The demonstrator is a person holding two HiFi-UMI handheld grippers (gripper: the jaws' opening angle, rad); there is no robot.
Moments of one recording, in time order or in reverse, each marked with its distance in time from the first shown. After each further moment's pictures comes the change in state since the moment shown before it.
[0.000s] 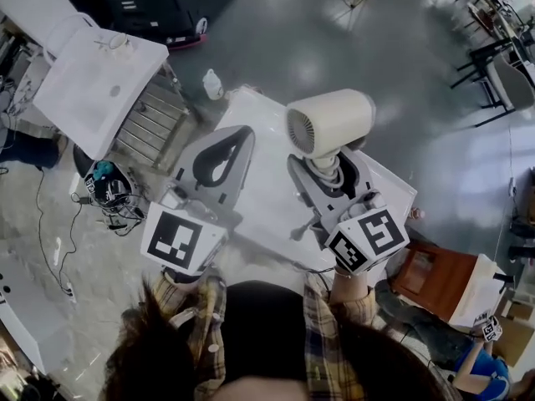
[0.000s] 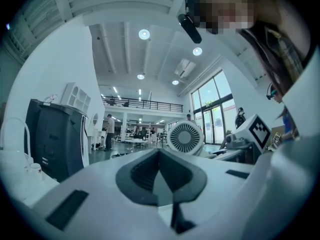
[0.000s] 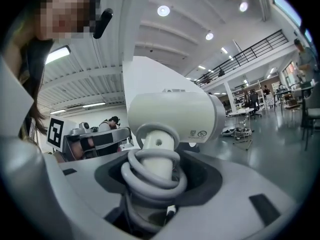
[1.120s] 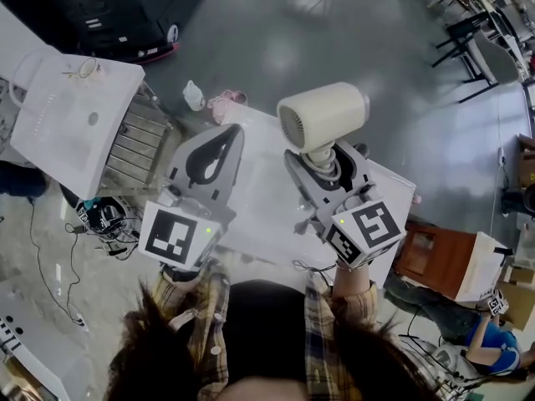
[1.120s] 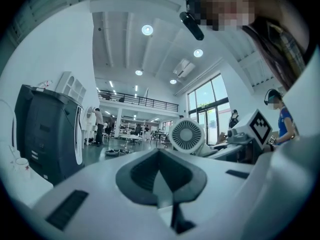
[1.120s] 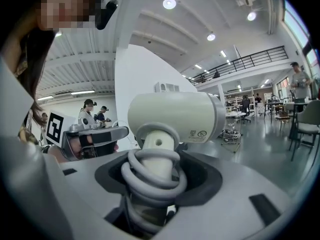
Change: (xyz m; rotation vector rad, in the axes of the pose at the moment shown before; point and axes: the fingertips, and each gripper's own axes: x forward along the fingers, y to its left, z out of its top) left arm 0.047 0.065 -0.022 -0.042 0.019 -0.091; right arm 0.059 -0.036 0.000 -0.063 0.073 -0.138
